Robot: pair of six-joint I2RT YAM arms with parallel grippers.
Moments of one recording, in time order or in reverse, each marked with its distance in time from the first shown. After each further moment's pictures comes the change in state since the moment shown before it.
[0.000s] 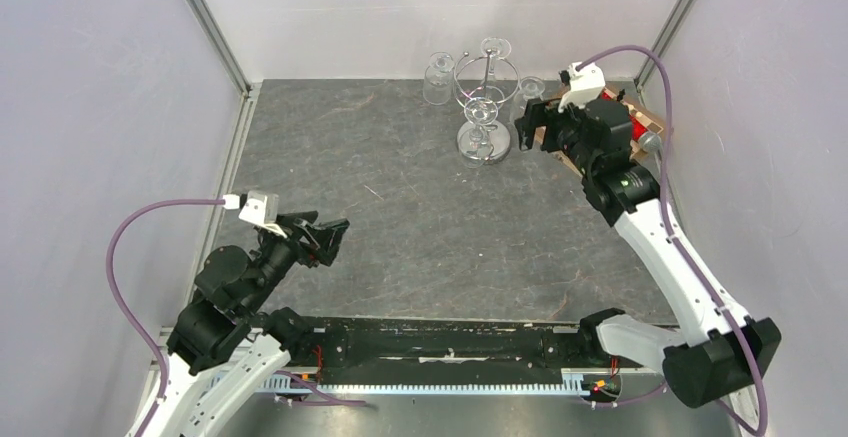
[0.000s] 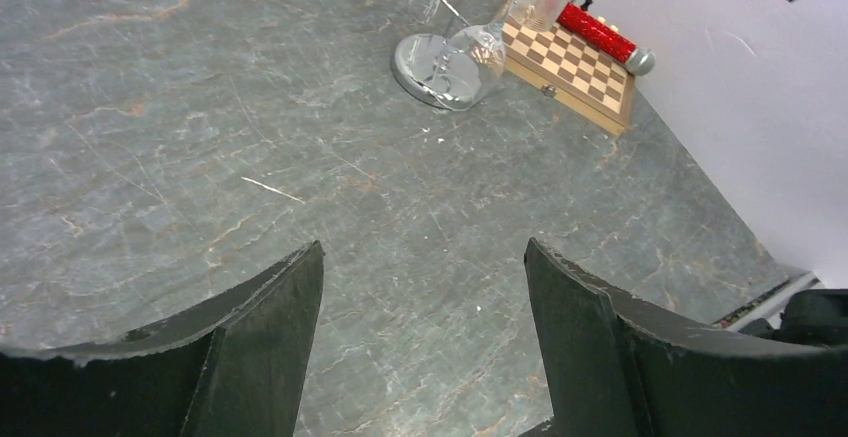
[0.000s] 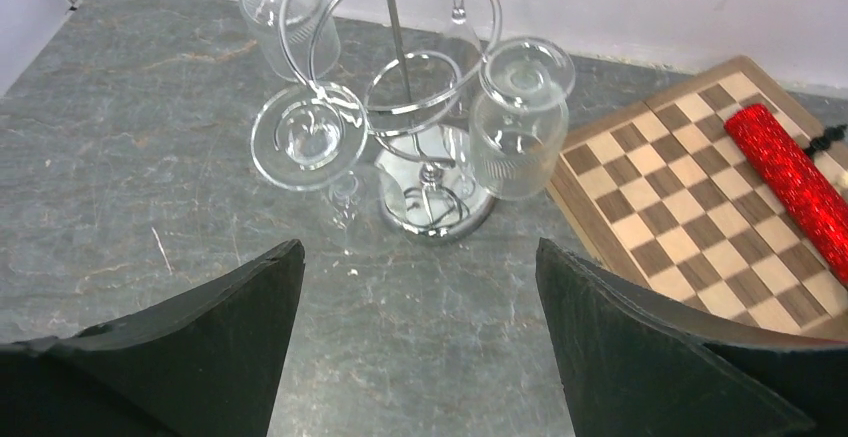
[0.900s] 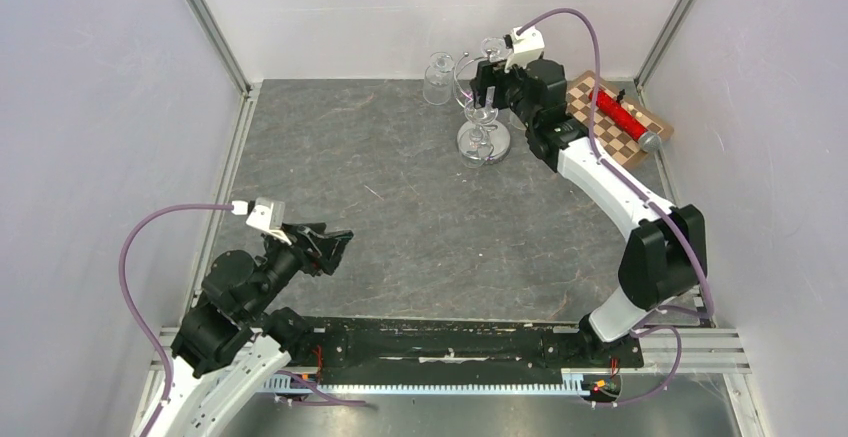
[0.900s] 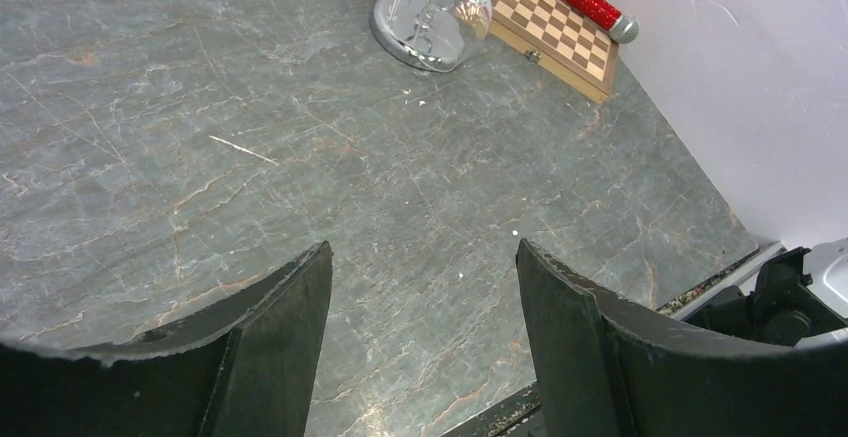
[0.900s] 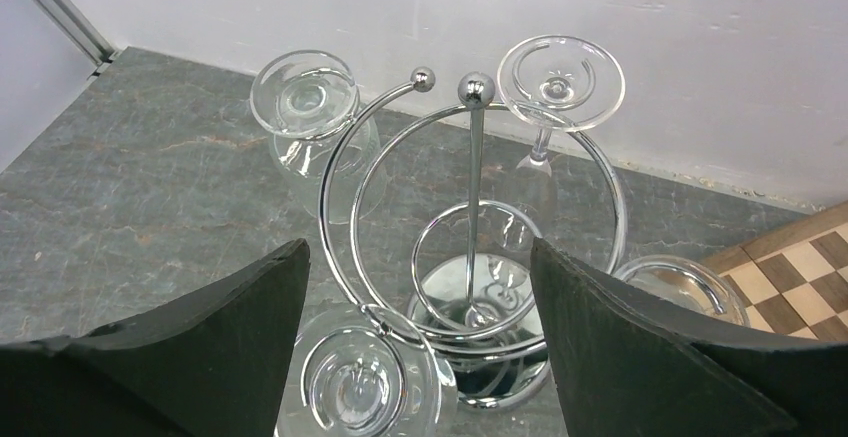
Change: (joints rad) left arm 0.000 -0.052 -0.057 -0.042 0.061 -0.065; right arm 0.074 0.499 0.256 0.345 0.008 -0.015
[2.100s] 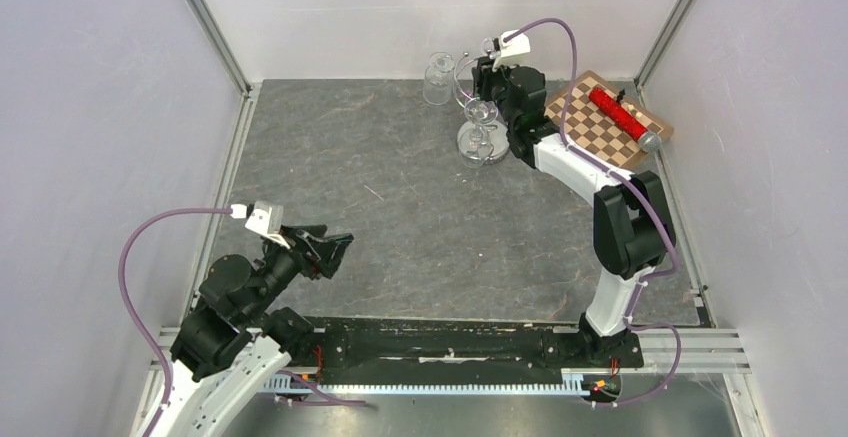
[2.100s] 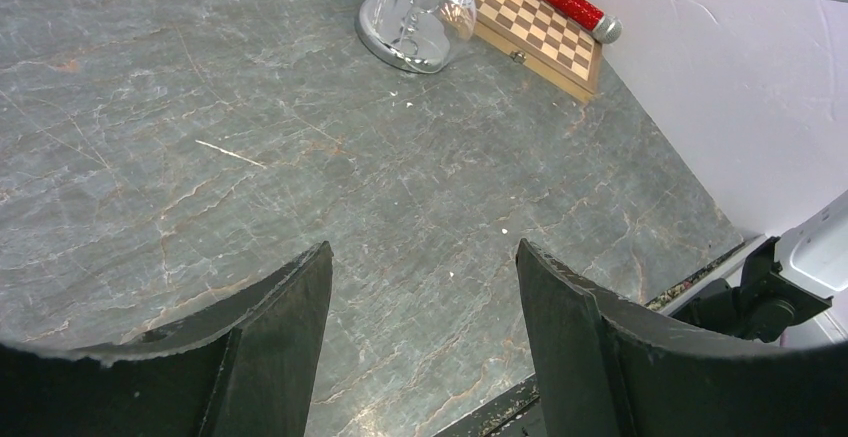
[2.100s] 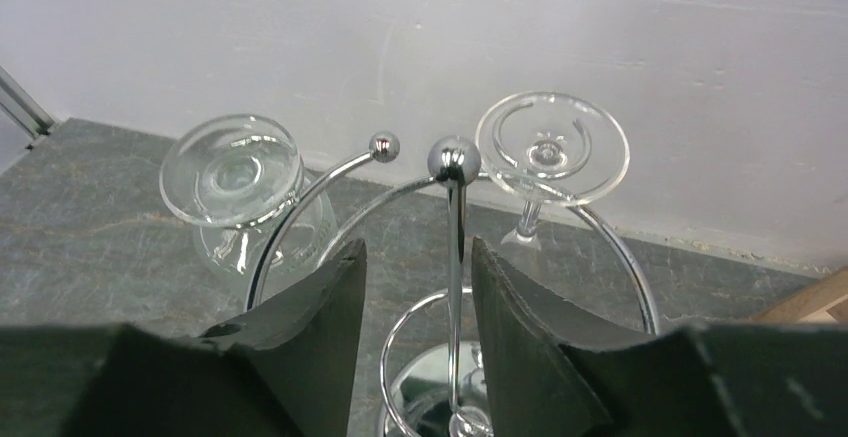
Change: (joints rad) left arm 0.000 -0.035 -0.012 0.003 0.025 0.000; right arm 0.005 0.223 0.002 0.359 0.083 -0.044
